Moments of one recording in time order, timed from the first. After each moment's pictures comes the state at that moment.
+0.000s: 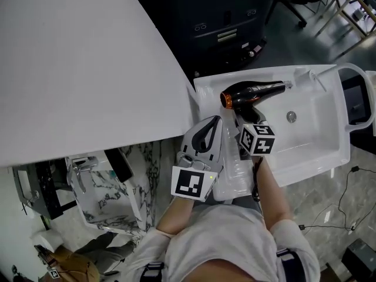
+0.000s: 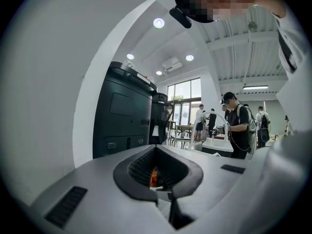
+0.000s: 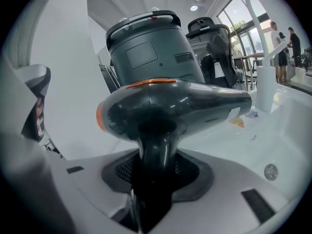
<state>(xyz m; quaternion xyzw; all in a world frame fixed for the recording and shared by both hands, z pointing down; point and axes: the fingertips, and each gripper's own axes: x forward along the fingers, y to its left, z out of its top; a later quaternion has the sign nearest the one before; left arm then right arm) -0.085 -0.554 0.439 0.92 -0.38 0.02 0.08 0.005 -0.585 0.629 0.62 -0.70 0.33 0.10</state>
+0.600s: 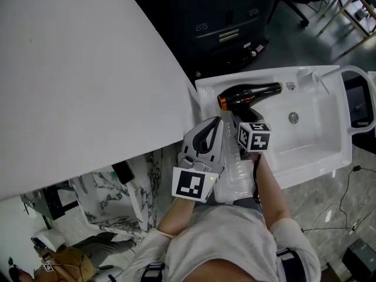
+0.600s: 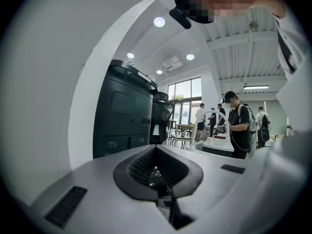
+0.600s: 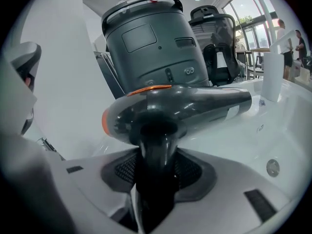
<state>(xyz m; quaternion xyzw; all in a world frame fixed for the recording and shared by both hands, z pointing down) -0.083 -0.563 0.443 0.92 -0.38 0.02 0.09 0.000 -0.590 0.667 0.60 -0.69 0.36 0.15</state>
